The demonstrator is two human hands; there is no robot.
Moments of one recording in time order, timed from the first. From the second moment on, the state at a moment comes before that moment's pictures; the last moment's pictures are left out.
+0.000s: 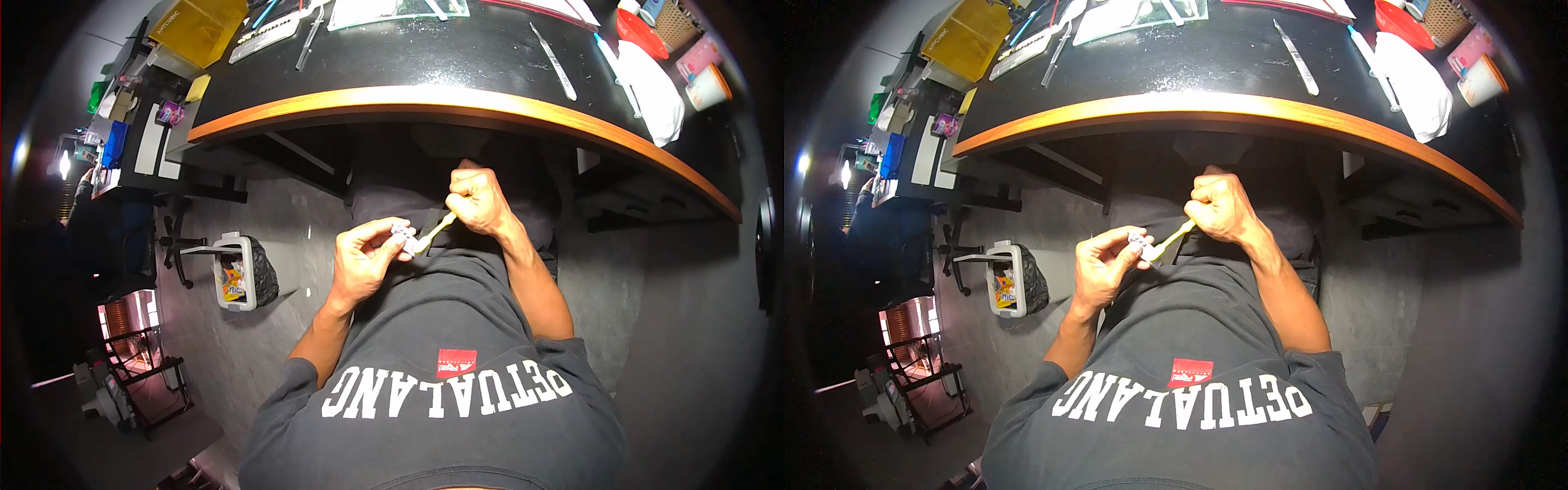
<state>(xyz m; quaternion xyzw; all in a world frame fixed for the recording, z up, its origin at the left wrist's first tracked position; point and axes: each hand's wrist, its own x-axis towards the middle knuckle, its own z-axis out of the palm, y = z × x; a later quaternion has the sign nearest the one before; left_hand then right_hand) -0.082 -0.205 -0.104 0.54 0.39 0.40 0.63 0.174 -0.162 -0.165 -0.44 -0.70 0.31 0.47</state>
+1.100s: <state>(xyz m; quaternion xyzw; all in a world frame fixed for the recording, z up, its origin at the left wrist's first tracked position) -0.079 -0.208 -0.106 0.45 0.39 0.36 0.72 0.157 -0.164 -0.167 -0.45 -0.68 0.22 0.53</state>
